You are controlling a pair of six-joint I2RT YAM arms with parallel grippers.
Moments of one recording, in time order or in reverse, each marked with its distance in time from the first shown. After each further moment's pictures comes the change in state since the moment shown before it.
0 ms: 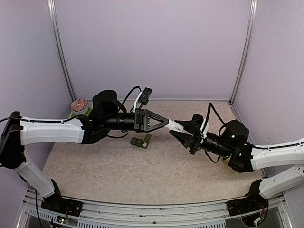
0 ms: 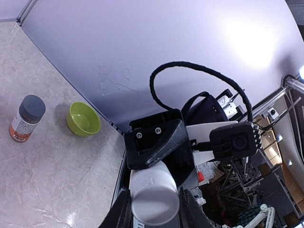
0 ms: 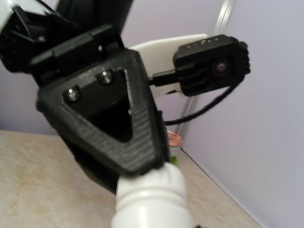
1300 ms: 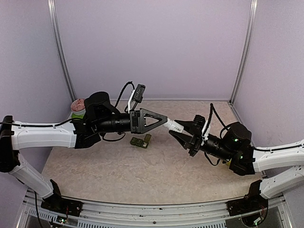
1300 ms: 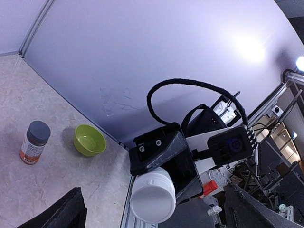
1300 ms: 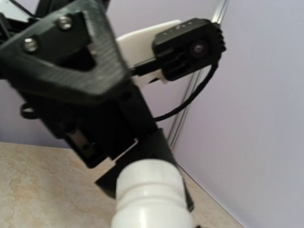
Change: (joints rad) left arm -0.035 -0.096 -0.066 0.044 -0.125 0.093; right arm 0.084 -0.033 -0.002 0.008 0.117 -0.021
